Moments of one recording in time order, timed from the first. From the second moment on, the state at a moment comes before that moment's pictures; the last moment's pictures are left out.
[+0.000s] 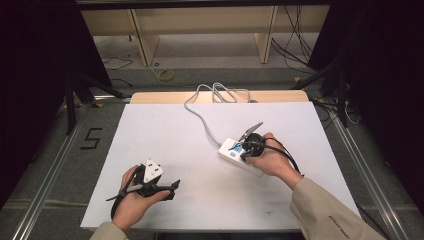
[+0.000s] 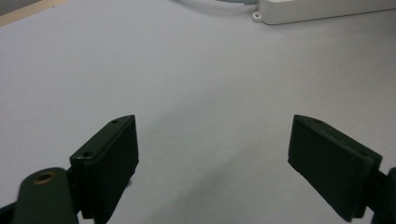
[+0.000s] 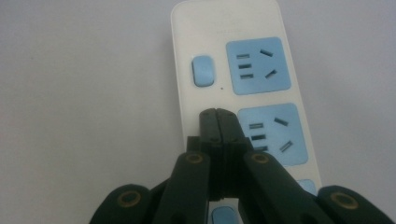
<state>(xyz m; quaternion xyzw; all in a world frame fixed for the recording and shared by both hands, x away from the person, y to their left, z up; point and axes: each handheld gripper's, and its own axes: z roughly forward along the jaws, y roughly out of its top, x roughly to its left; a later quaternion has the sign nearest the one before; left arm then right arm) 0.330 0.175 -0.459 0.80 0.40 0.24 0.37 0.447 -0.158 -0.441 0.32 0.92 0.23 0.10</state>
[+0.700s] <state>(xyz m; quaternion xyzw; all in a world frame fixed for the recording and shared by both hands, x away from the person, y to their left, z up) 0.330 0.175 -0.459 0.80 0.40 0.24 0.37 0.449 -0.159 -0.440 0.32 0.92 0.23 0.09</state>
